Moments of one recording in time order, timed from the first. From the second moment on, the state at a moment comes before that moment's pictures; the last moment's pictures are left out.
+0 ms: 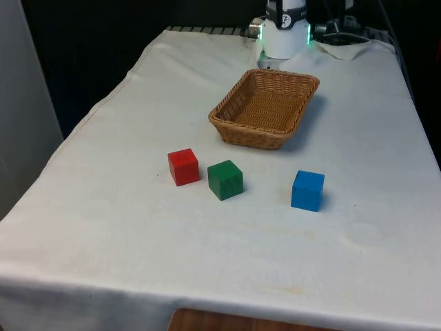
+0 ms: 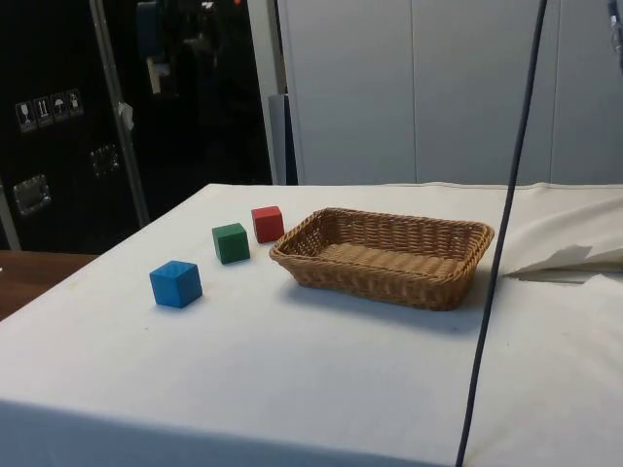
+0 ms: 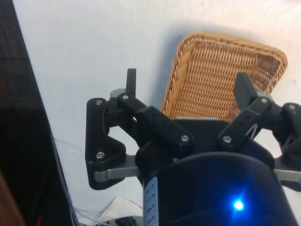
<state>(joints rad) 0.07 0.22 0.01 -1.75 0.02 2.02 0.11</state>
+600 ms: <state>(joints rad) 0.07 0.34 0.02 -1.73 0.02 2.15 0.18</state>
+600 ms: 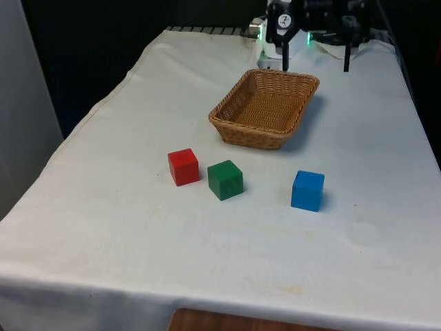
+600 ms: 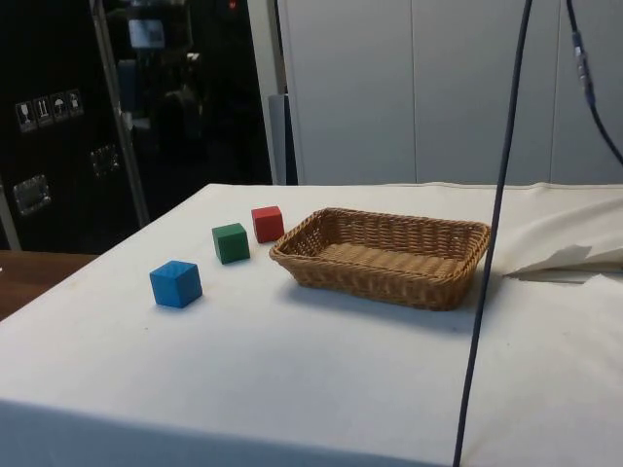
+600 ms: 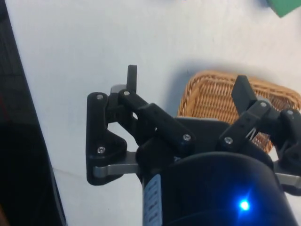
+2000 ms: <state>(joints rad) 0.10 0.64 0.07 -1.60 -0.17 2.27 0.38</state>
